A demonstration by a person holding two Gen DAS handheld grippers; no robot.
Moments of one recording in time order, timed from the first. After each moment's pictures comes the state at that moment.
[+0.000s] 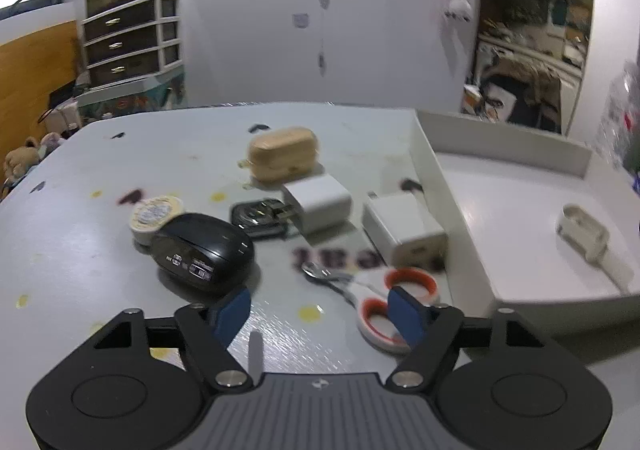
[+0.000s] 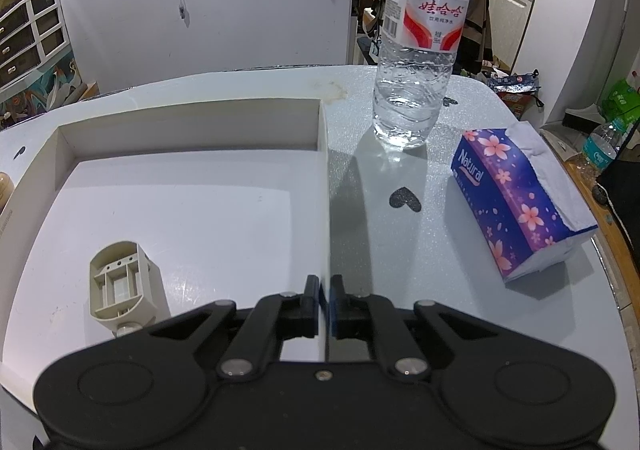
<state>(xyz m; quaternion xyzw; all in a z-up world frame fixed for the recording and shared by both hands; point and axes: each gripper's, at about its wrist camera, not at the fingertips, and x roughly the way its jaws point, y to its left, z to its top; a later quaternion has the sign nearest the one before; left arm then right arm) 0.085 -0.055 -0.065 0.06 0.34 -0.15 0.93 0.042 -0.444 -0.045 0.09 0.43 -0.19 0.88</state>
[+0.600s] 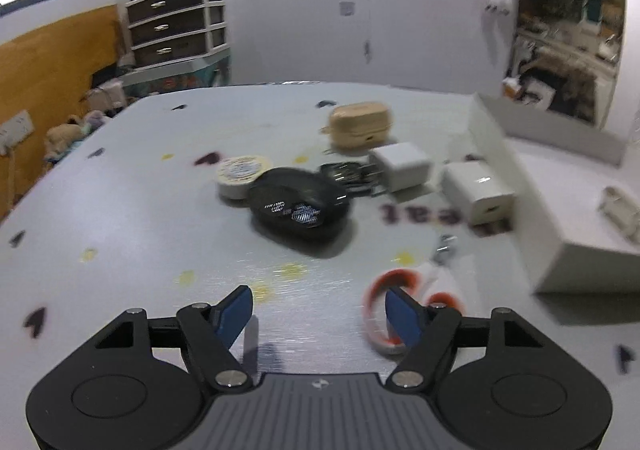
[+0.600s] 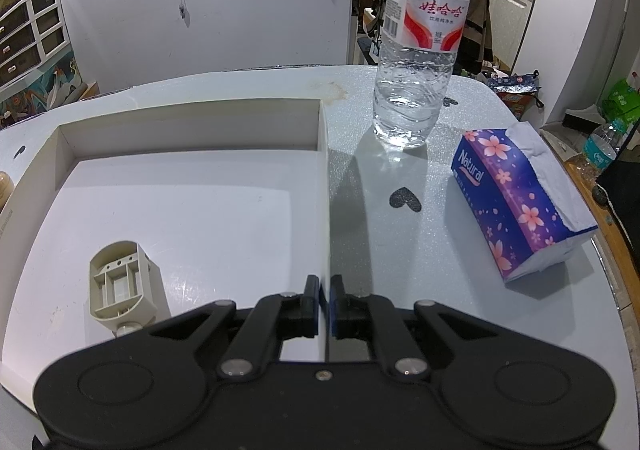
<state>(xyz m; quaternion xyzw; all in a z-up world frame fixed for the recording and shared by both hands) 0.063 -0.001 -0.066 0.05 0.35 -0.10 0.93 0.042 -0.444 -0.046 0.09 0.43 -0.19 0.88</state>
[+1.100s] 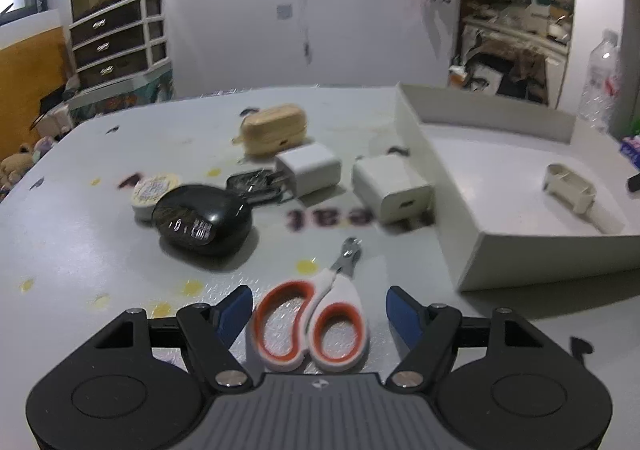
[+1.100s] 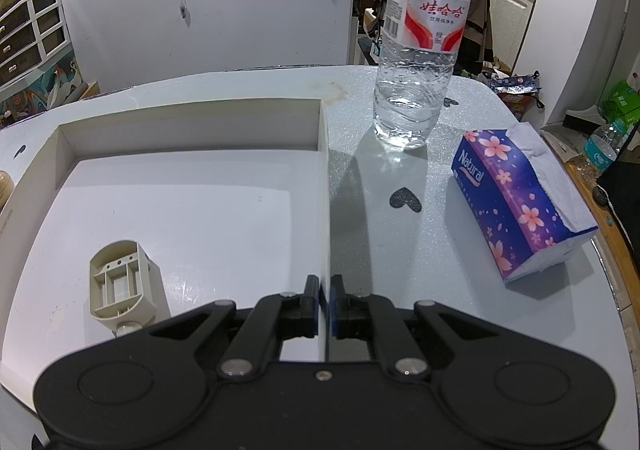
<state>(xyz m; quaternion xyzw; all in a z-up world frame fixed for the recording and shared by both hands) 0.062 -0.047 -0.076 0.08 0.35 -0.15 0.92 0.042 -0.445 -0.046 0.09 0.43 -0.19 0.88</state>
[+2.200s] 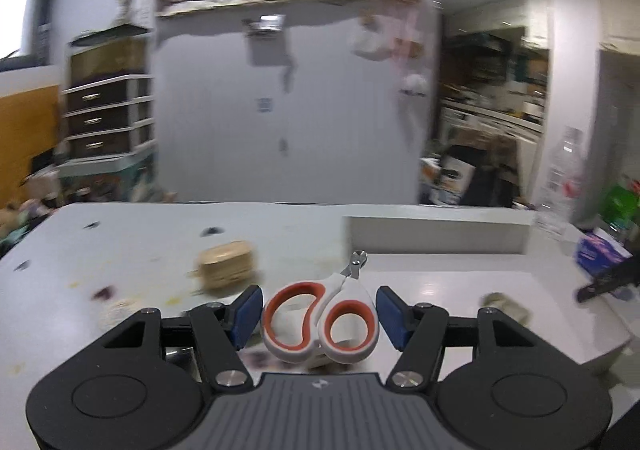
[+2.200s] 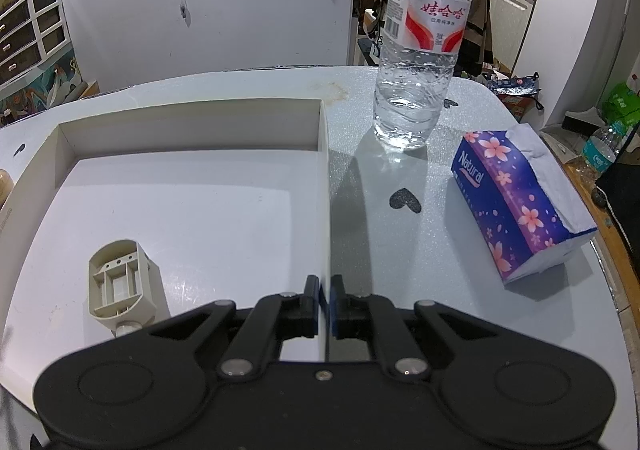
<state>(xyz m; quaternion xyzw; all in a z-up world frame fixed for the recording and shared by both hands) 0.058 -0.098 0.000 0.04 0.23 -0.20 0.95 0.042 -0.444 -0.047 0.08 0.43 -0.19 0.88</state>
